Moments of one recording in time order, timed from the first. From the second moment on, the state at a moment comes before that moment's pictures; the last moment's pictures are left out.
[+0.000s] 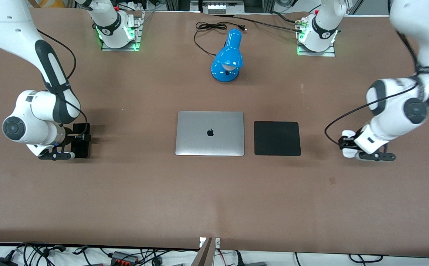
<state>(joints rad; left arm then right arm) 0.02 0.33 0.01 -1.90 -0.02 2.19 0.09 -0.01 0.52 -0.06 -1.85 -0.02 2.18 -0.10</state>
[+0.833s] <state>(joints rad) -0.10 0.38 -0.20 -1.71 -0.01 1.95 -0.28 0.43 0.56 -0.03 -1.81 0.08 2.25 0.38</state>
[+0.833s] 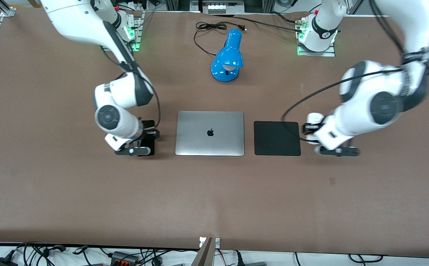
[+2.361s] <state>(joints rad) -0.17 0.47 -0.19 -2.04 0.11 2.57 -0.49 0.50 0.54 -0.05 -1.76 0.08 2.25 0.48</state>
